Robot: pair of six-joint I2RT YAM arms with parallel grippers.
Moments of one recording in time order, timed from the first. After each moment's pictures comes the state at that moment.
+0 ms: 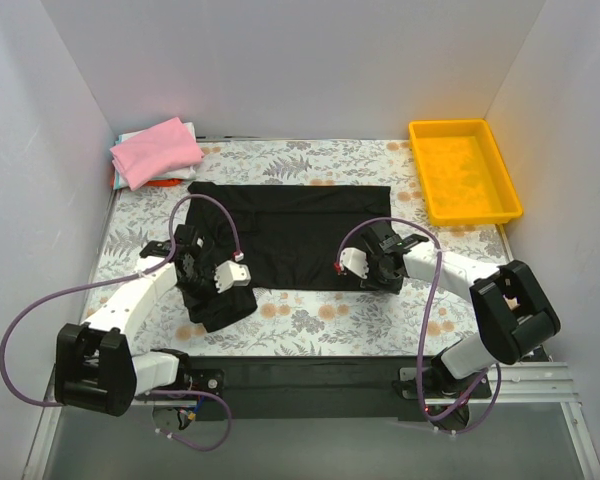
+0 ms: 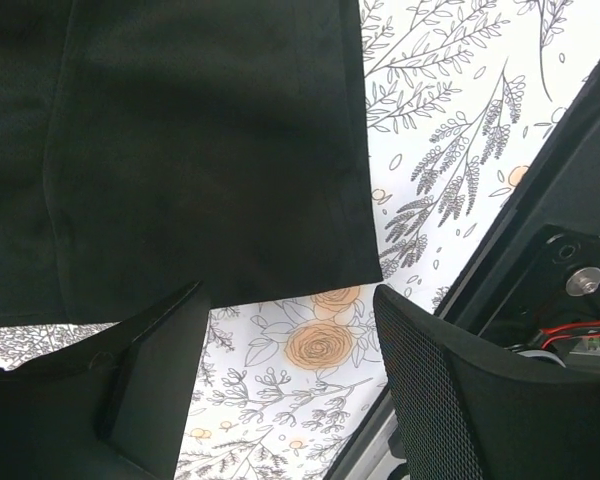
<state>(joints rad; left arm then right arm) -0.20 1.19 0.76 -1.02 0.33 1.01 0.57 1.49 0.80 -0.63 0.01 -0.77</state>
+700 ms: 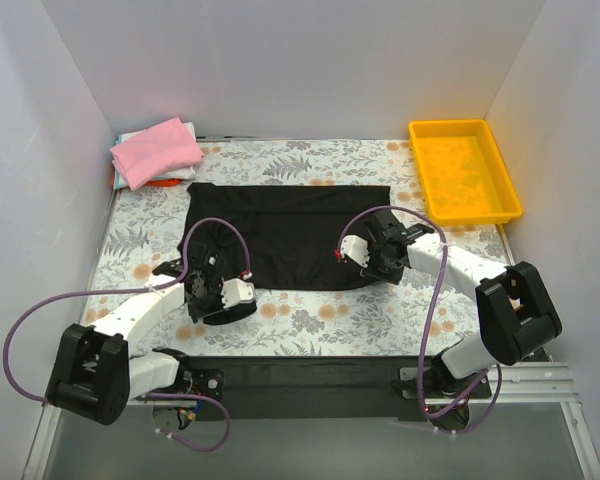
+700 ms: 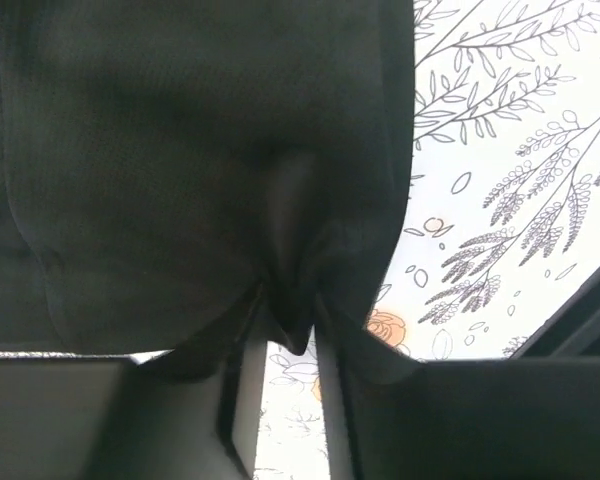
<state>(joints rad) -0.31 1.17 0.57 -0.77 0.16 0.99 0.54 1.48 0.89 -0.69 -0.03 -0.77</state>
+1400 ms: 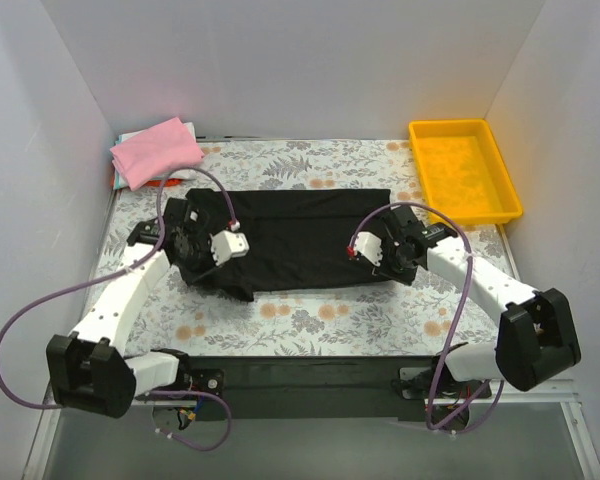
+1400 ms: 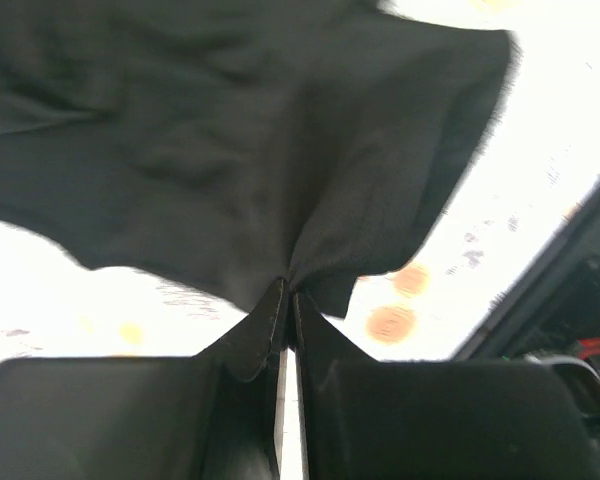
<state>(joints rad) -0.23 1.16 0.96 -1.06 0.27 0.94 0.49 1.32 0.89 -0.82 -0.10 -0.79</state>
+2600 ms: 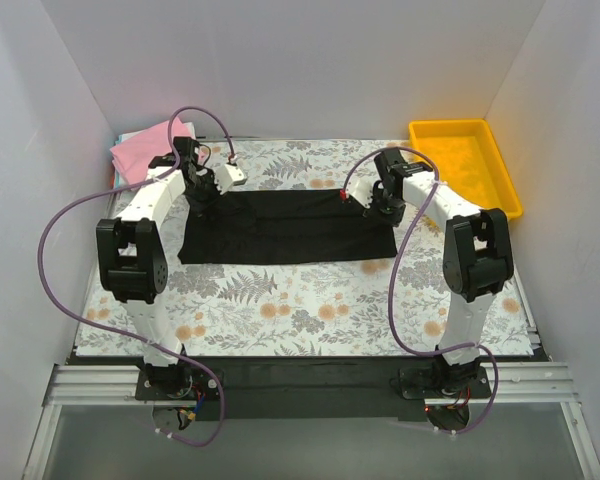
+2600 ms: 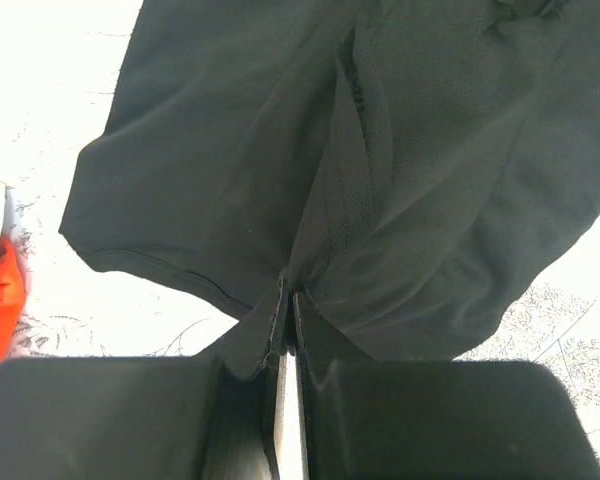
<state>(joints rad) -0.07 1.91 1.58 -0.84 0.30 1.00 0.32 1.91 1.50 -0.85 -0.10 -0.94</state>
